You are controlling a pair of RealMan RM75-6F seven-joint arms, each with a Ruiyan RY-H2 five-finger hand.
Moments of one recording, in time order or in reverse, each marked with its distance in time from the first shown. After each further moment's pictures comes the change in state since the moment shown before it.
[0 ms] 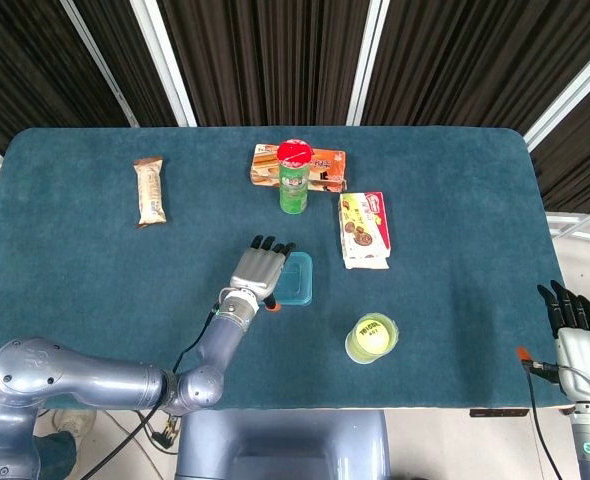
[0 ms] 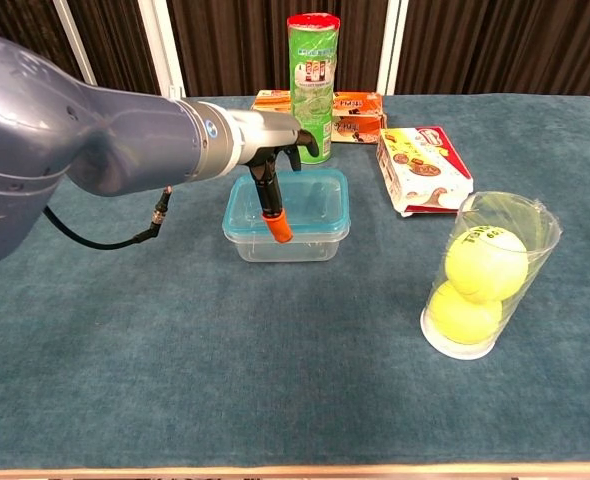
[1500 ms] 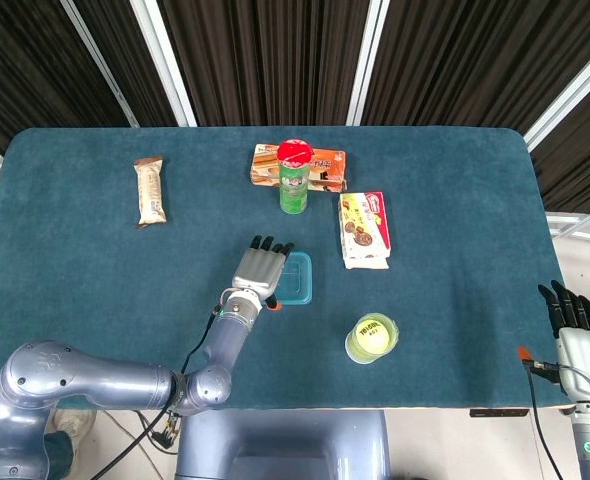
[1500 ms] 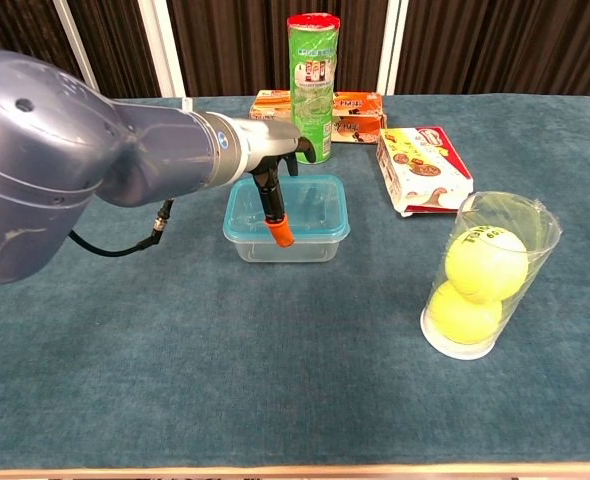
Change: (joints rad) left arm -0.002 -0.053 -0.021 0.059 -0.025 0.017 0.059; right arm 0.000 0.003 0.002 -0.003 0.005 -0.005 0.007
